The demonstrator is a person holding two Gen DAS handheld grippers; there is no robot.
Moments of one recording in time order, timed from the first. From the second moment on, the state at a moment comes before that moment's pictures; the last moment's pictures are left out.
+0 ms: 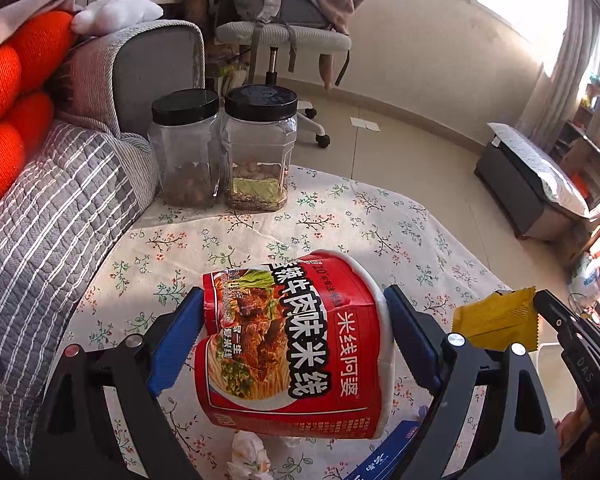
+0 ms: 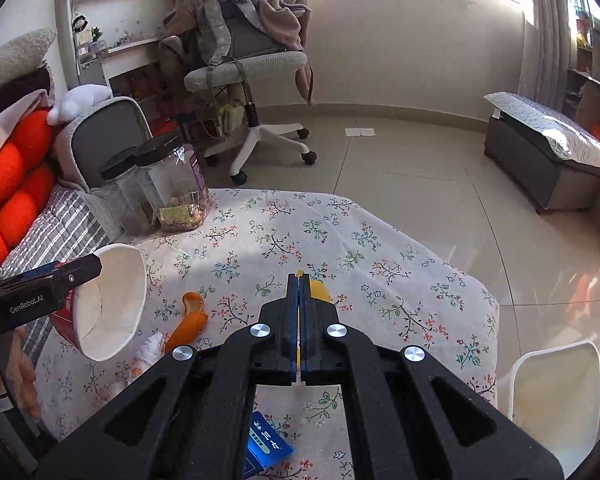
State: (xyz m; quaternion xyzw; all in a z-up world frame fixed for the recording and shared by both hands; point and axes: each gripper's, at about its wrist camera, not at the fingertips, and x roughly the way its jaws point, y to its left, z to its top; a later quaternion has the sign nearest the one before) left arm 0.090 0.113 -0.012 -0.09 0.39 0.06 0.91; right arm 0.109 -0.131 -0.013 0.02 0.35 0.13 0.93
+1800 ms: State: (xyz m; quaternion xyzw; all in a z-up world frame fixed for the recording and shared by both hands) left arm 0.066 -0.112 0.011 0.01 0.36 -0.10 0.93; right arm 0.033 -0.358 0.018 0.13 0.30 -0.10 0.94
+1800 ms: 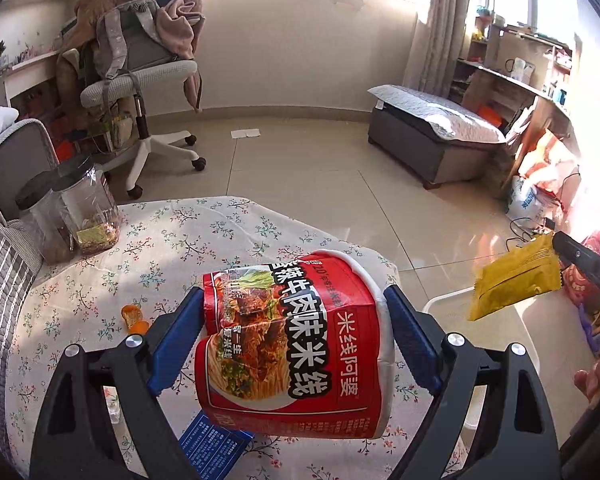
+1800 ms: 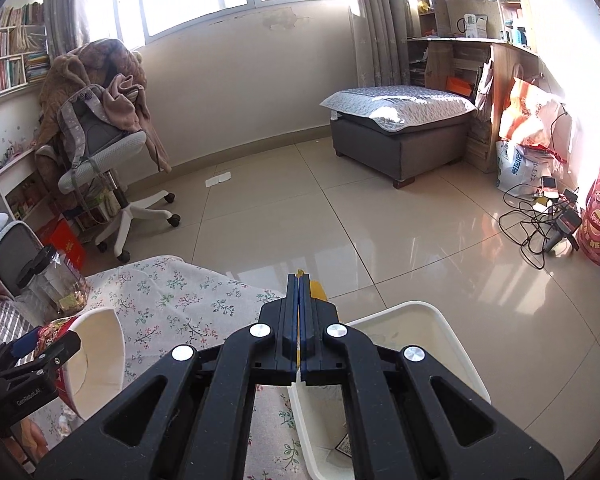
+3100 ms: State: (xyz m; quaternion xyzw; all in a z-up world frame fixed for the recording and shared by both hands) left arm 0.065 -0.349 -0.010 0.03 0.42 -0.27 0.87; right arm -0.036 -0.496 -0.014 0.09 0.33 -0.42 0.84
